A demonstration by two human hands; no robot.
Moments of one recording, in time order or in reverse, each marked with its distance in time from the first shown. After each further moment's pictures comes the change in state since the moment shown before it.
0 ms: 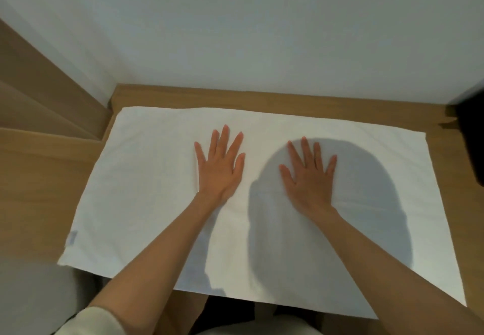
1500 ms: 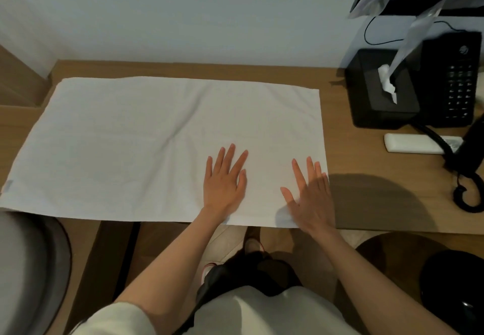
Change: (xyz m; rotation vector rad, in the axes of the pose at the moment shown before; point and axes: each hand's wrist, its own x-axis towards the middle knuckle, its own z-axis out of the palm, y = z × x) left_hand -0.150 0.197 0.071 -0.036 -0.005 0.102; right_hand -0.183 0.211 -0.023 0.028 0.021 0.000
